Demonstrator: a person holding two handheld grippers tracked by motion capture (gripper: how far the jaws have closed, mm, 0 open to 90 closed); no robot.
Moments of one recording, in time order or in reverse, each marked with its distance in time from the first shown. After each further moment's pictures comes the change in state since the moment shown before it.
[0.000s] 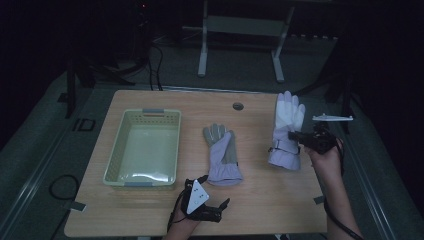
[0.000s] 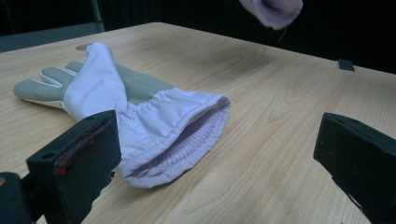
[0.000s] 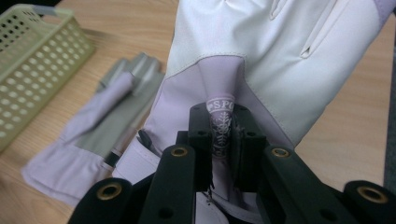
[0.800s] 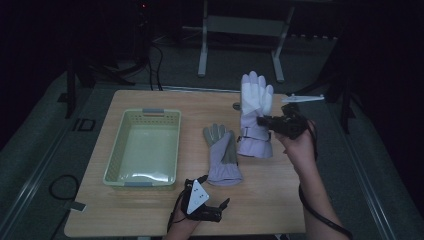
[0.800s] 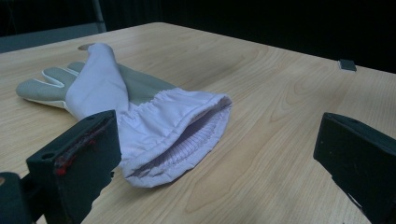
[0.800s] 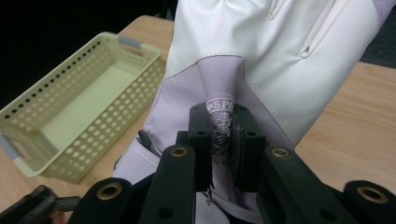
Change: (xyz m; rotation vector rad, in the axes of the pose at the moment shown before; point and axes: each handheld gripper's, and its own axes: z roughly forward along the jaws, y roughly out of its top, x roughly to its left) left arm 0.000 0.000 0.000 0.001 0.006 0.005; right arm 0.104 0.061 0.013 -0.020 0.110 -0.099
